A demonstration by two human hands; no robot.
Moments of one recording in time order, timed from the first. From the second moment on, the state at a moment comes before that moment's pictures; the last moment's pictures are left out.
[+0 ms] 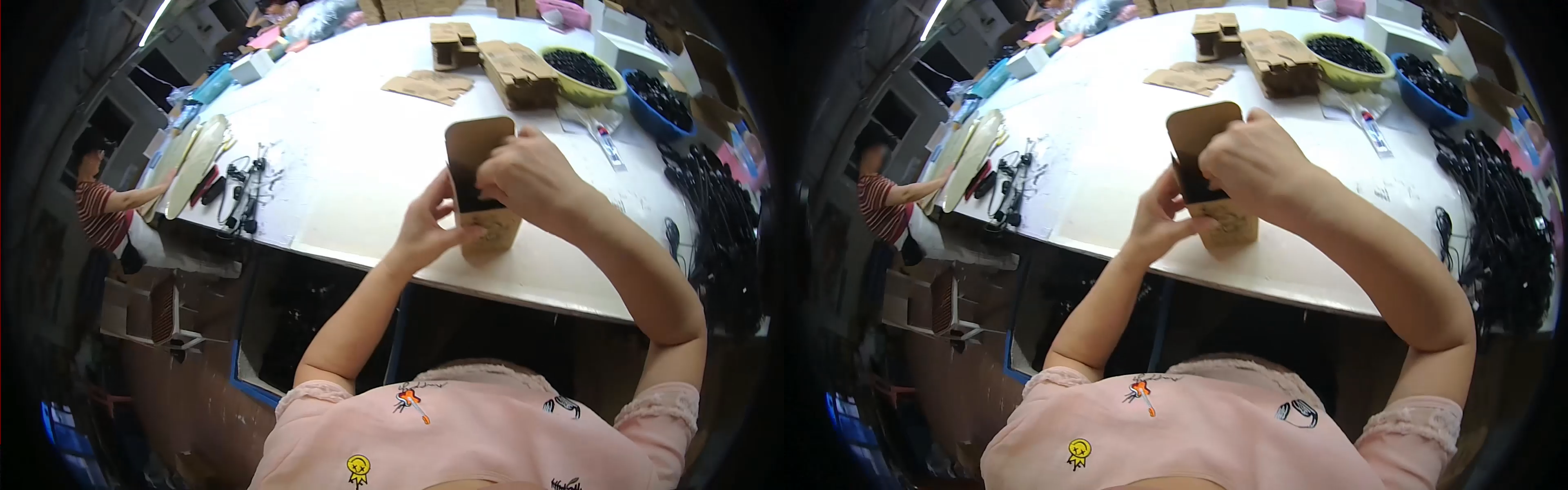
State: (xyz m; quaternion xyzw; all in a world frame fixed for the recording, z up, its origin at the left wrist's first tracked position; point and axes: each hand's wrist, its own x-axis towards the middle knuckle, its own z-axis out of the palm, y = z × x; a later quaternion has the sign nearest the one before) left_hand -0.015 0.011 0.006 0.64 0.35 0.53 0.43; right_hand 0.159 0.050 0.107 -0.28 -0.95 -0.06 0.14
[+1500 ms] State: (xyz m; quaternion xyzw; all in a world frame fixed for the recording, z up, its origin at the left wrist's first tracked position) left_hand -0.034 0.106 -0.008 0.69 0.32 0.49 0.43; right_hand 0.325 0.393 0.048 -0.60 -0.74 -0.18 0.25
